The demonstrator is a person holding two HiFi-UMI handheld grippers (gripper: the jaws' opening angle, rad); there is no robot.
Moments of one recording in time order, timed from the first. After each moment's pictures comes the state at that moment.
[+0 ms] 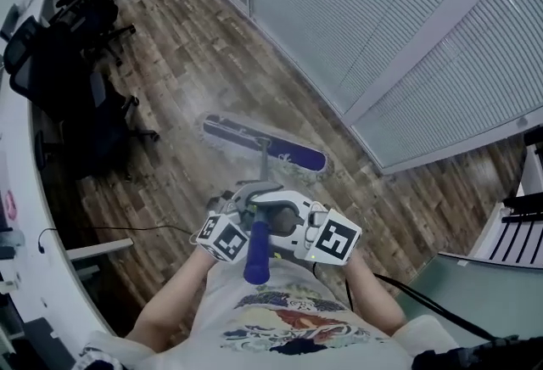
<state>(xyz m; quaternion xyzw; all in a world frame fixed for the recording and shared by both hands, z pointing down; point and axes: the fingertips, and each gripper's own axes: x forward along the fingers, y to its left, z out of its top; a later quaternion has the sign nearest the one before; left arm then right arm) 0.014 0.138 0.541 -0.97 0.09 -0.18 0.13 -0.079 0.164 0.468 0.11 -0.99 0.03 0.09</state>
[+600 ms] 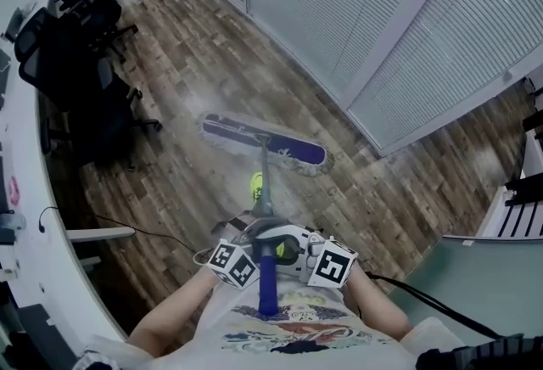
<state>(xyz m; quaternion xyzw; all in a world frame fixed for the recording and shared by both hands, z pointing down) 0.006 0.378 0.587 -0.95 0.01 -0.25 0.17 -0.093 0.400 0.509 0.06 -0.99 0.01 0.09</state>
